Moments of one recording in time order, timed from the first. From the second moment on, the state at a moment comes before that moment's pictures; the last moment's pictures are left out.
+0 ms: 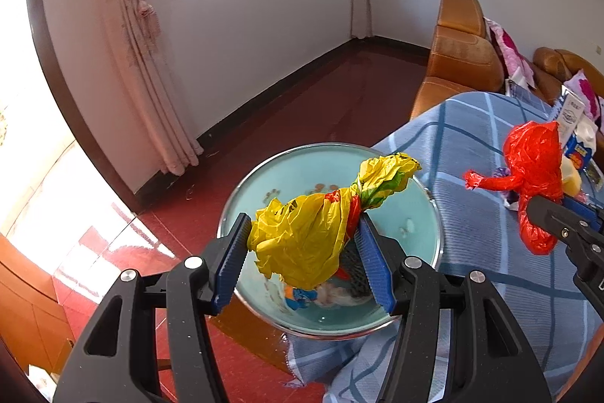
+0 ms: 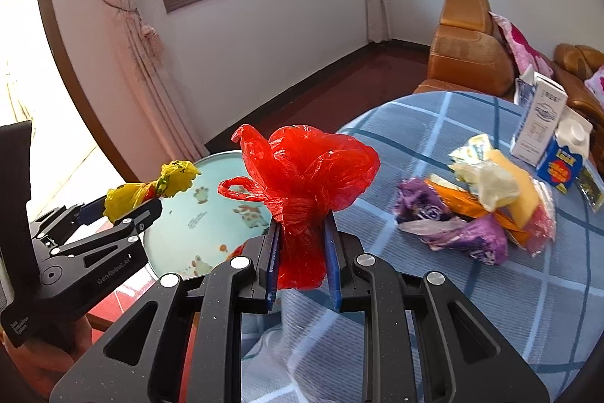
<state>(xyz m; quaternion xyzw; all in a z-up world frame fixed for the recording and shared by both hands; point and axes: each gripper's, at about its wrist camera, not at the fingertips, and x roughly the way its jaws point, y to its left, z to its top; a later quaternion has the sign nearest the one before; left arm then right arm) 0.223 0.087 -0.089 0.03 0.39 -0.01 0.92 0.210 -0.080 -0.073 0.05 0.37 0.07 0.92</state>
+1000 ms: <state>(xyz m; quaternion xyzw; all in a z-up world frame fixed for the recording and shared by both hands) 0.253 0.108 -0.114 0.03 0.42 0.02 0.91 0.264 -0.033 -0.111 0.03 0.43 0.10 0.90</state>
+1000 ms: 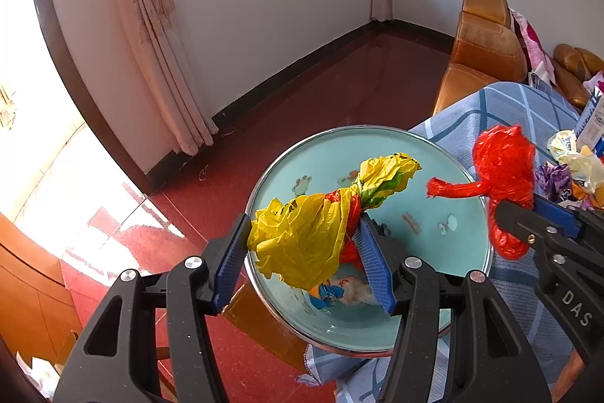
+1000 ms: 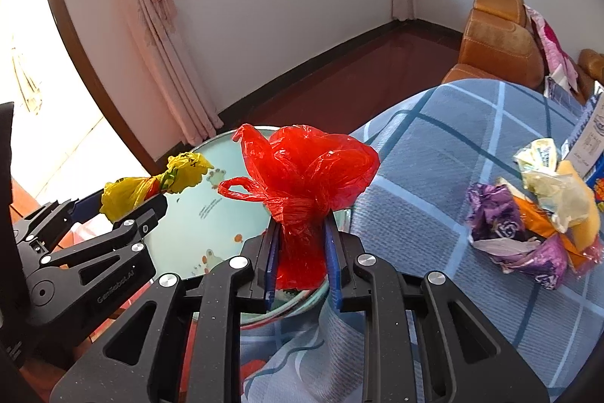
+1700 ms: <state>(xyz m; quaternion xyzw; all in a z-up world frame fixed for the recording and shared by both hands) 0.258 0.102 -0.124 0.03 0.44 0.02 0.90 0.254 -0.048 -0.105 0.03 0.41 0.09 0.90</state>
